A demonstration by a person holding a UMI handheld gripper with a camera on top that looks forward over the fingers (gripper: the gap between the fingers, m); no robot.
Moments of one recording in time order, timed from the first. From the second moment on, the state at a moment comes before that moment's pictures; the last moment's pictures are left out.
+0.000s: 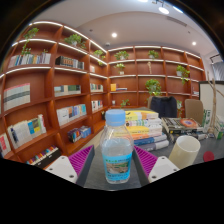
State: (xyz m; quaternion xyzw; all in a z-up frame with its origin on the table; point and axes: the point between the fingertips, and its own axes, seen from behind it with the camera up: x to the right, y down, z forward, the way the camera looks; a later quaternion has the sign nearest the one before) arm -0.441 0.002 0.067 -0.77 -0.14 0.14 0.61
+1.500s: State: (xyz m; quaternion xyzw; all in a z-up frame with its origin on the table) arm -0.328 0.076 0.164 -0.35 0.55 0.66 0.38
